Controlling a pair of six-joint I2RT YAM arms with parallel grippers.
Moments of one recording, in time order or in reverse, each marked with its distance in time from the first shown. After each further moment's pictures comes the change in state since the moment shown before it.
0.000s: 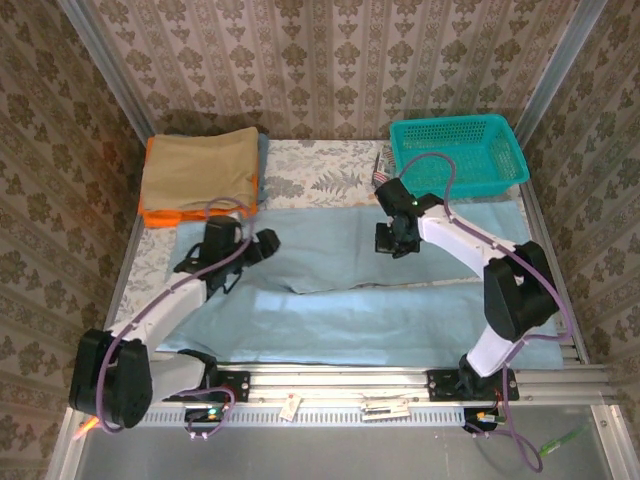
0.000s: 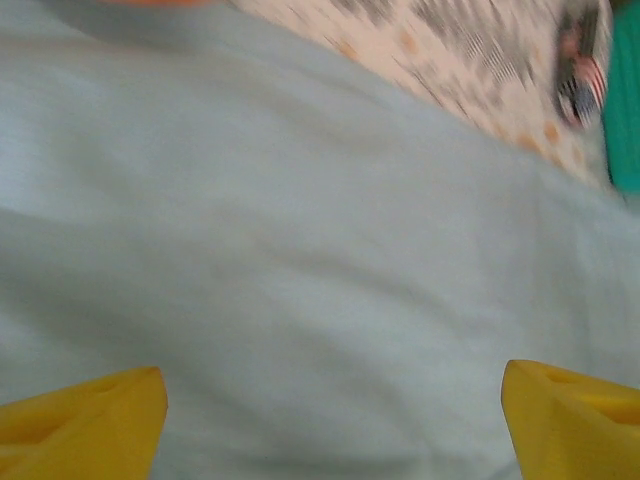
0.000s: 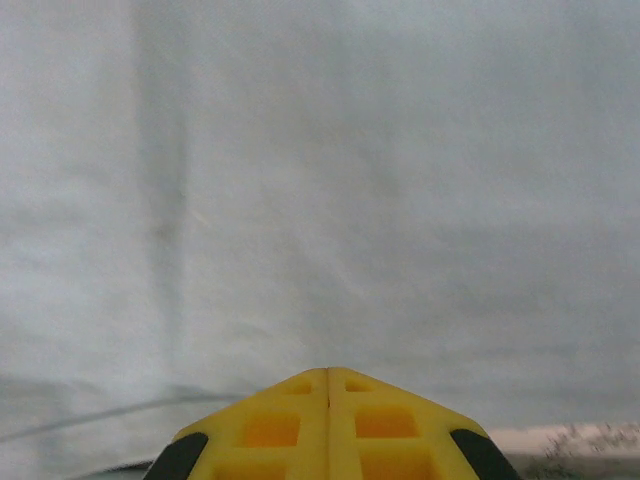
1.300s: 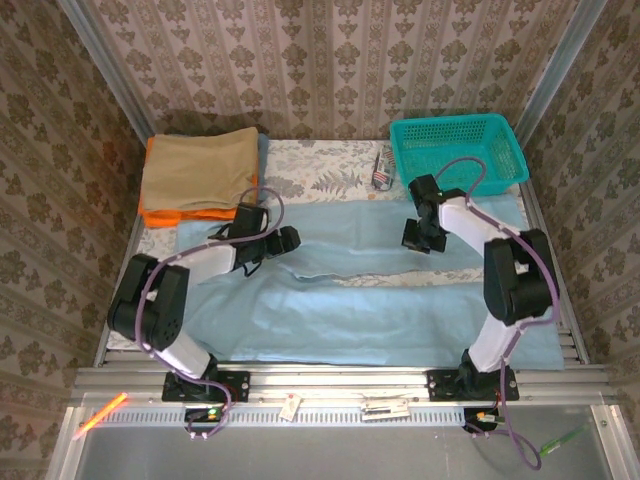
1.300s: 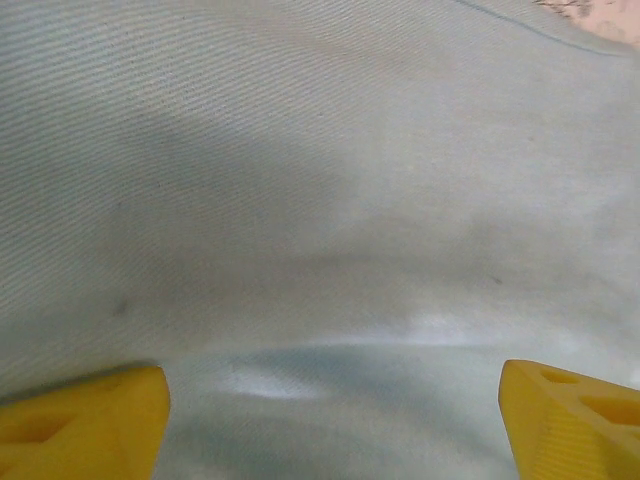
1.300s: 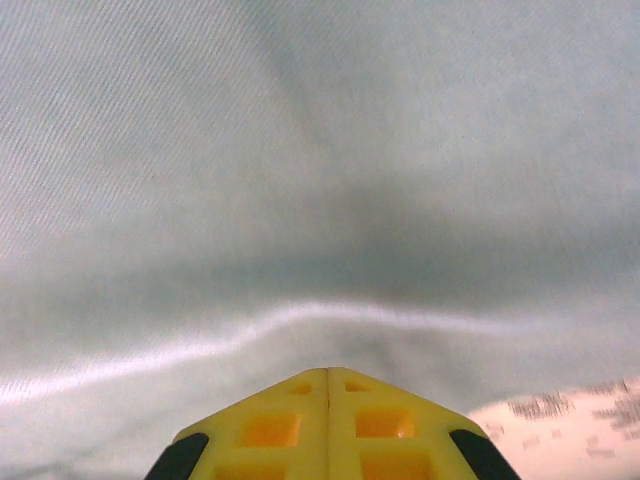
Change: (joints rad) left arm 0.016 0.391 0.158 0.104 0.082 0.057; right arm -0.212 0.056 -0.014 -0.007 -0.010 0.001
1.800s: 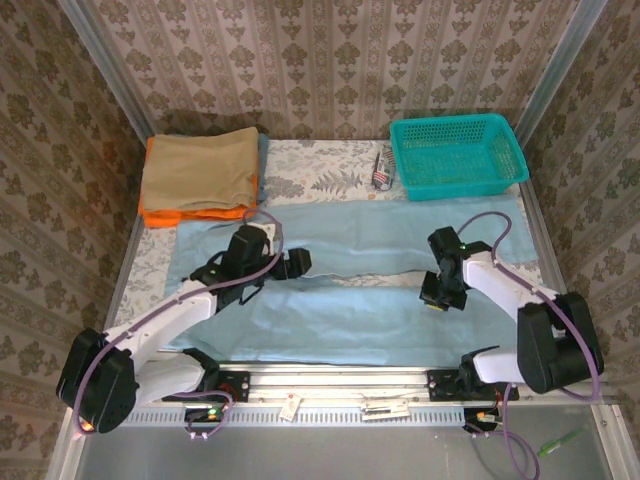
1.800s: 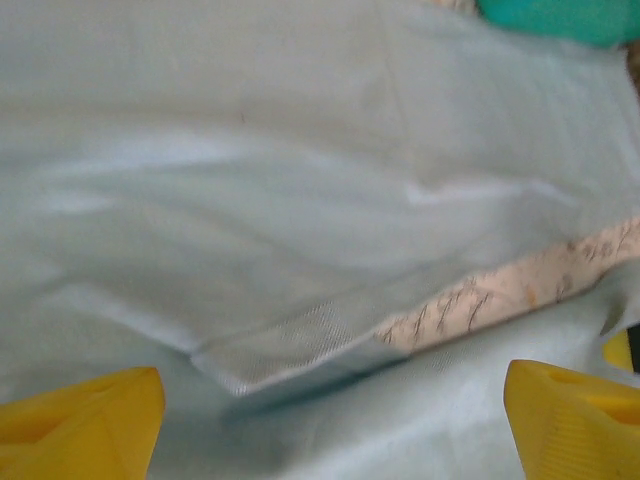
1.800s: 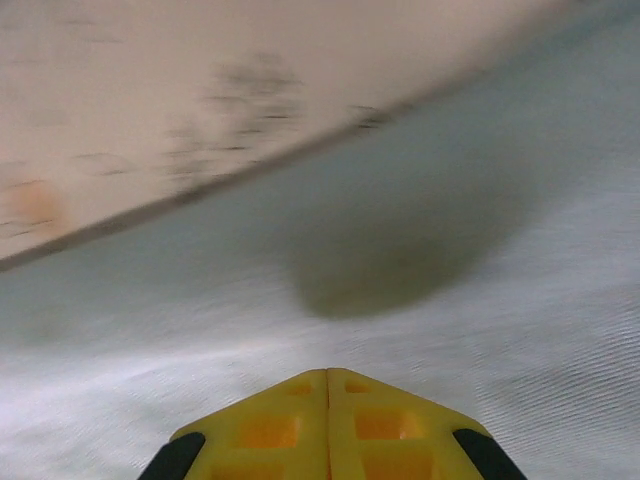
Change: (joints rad) left arm -0.240 -0.446 -0.168 -0.117 -0.051 -0.006; right arm -0.047 -0.361 -0.488 -0.045 -0.091 0.098
